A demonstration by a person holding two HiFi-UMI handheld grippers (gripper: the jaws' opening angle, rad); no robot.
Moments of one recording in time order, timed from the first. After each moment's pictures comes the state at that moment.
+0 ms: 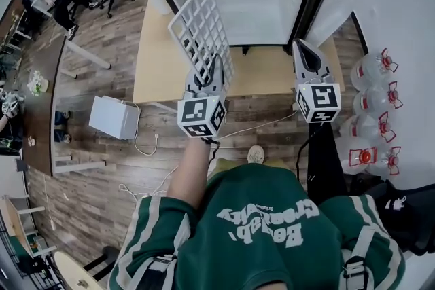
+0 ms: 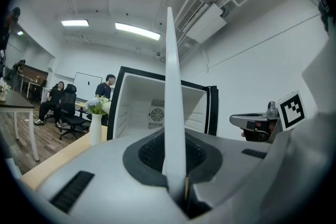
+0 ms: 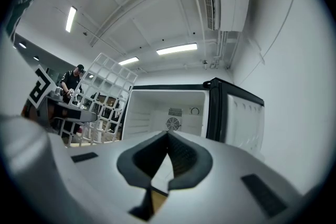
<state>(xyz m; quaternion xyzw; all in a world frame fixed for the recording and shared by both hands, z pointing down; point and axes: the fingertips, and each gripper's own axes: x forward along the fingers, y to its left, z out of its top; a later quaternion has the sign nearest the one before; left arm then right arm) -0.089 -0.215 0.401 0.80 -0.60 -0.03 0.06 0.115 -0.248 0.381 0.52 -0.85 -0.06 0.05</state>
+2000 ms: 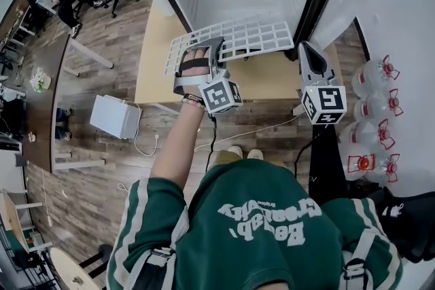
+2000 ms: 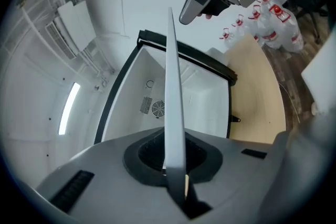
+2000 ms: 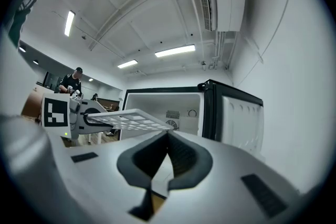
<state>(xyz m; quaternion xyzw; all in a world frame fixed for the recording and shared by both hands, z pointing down) -0.064 -0.278 0.419 0.63 -0.49 0.47 -0.38 0.130 -0.256 0.372 0.52 -0.85 -0.05 0.04</state>
